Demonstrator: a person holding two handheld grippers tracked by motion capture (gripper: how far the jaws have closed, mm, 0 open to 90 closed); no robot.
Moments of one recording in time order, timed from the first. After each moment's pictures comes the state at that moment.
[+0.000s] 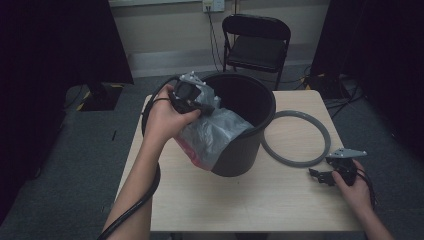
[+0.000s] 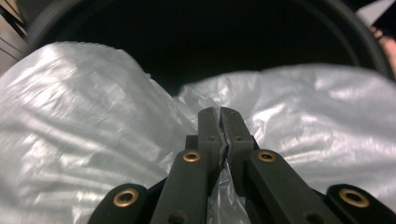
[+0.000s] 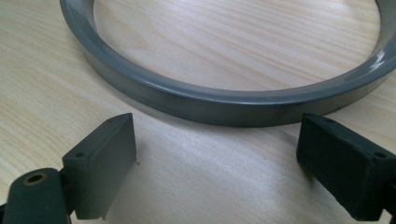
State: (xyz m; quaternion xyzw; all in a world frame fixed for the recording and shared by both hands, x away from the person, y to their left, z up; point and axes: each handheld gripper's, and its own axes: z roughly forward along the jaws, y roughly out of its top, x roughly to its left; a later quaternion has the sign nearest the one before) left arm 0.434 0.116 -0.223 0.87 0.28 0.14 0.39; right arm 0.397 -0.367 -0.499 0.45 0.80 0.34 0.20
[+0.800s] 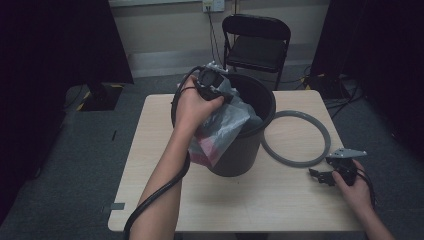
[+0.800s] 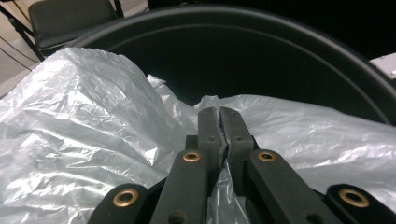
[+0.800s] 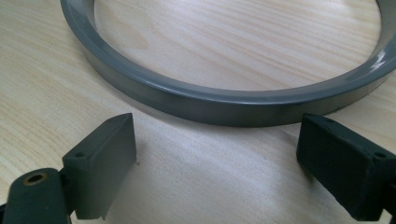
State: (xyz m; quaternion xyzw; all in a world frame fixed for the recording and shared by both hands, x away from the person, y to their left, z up) left arm 0.473 0.067 -0.237 0.85 0.31 0.14 0.40; right arm 0.397 -0.367 -0.499 0.45 0.80 0.35 0.20
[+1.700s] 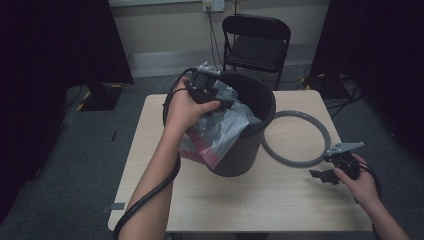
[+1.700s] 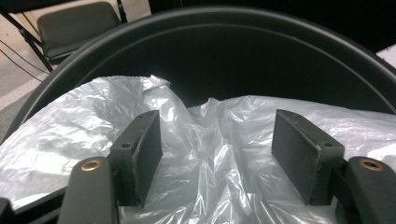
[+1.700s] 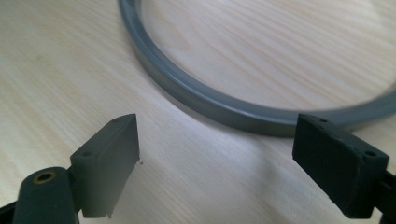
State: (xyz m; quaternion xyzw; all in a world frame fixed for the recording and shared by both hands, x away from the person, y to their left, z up) left arm 0.468 0.084 -0.236 0.85 0.30 0.16 0.41; right arm 0.401 -0.359 -0.466 0.40 0.85 0.31 0.15
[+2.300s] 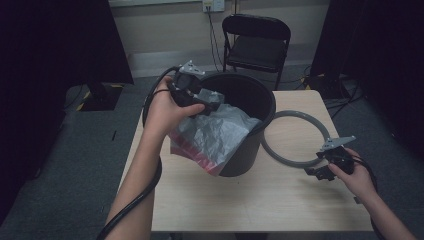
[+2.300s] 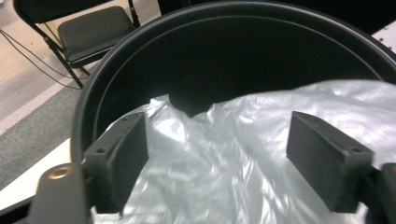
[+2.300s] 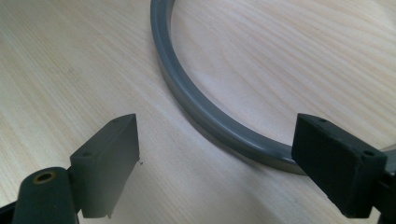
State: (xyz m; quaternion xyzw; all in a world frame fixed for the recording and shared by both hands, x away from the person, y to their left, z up) left arm 0.443 0.123 -0.217 0.85 0.29 0.18 0.40; right arm 0.411 -0.341 -0.454 0.36 0.87 0.30 0.13
